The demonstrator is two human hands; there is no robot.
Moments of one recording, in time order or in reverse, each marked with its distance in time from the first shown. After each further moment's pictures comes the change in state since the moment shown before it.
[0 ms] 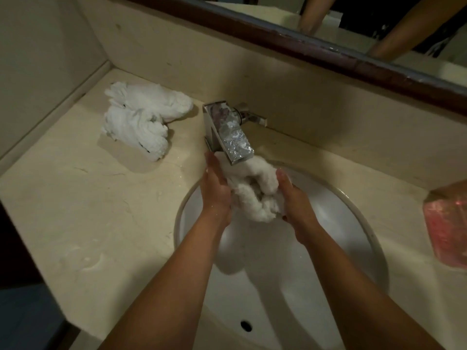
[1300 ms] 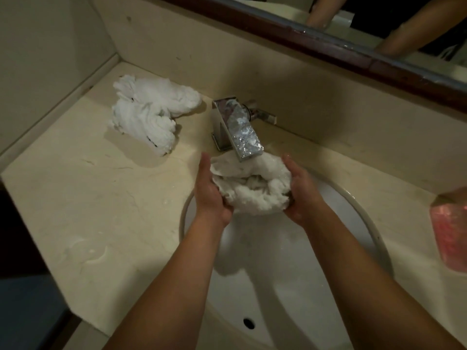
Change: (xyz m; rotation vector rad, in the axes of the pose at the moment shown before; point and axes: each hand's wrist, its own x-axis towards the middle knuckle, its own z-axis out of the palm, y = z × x) left_hand -0.005 0.010 -0.021 -0.287 -0.106 -0.233; right_hand 0.014 -0.037 0.019 0.460 -0.197 0.177
